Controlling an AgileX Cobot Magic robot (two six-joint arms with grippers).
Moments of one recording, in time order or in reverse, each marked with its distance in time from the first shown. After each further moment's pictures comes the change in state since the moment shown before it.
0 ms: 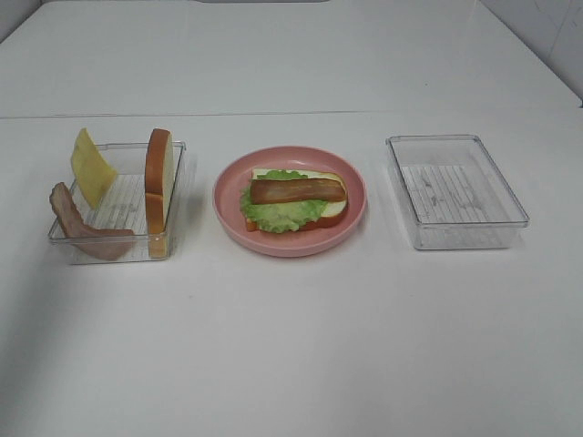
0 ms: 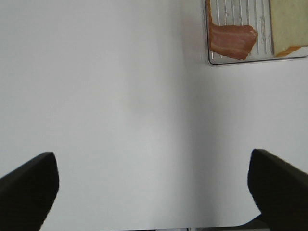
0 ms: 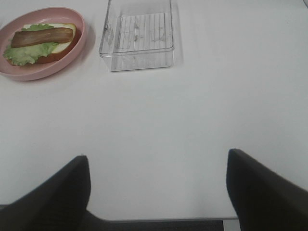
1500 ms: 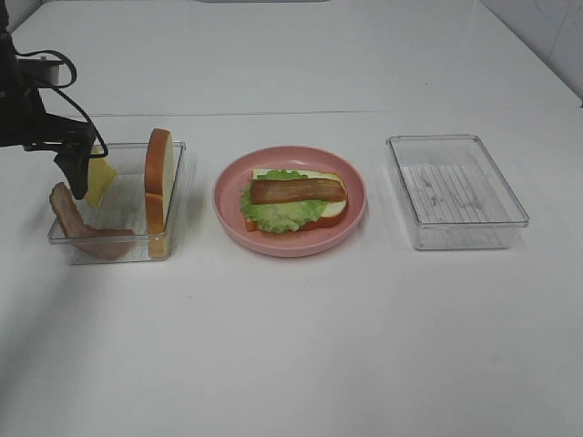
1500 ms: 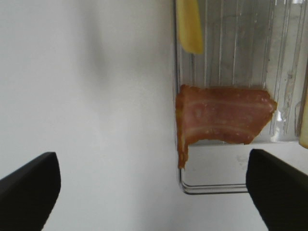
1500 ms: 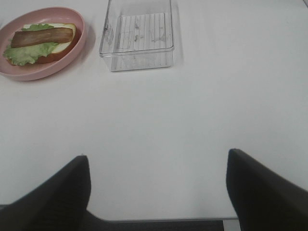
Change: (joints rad) left arm -0.115 0.699 -0.348 -0.008 -0.045 -0.147; right arm 0.000 0.000 0.000 0.000 0.000 0.000
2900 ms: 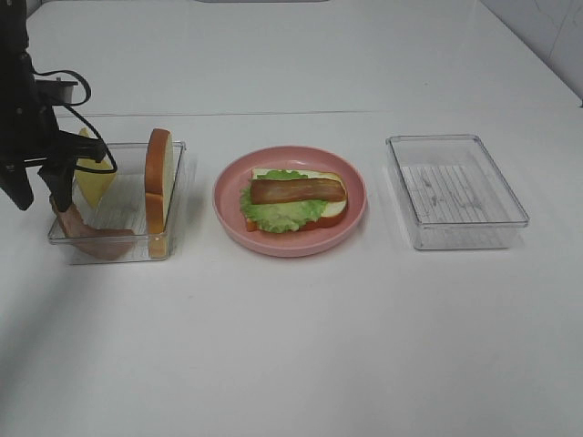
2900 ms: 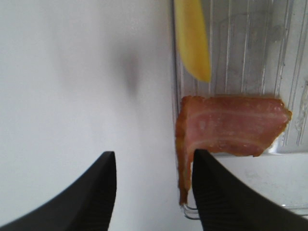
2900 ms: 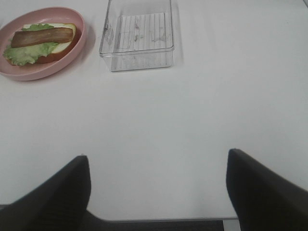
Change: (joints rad) left arm -0.001 0.077 -0.041 -0.001 0.017 0.011; right arm 0.000 0.000 0.000 0.000 0.000 -0.001
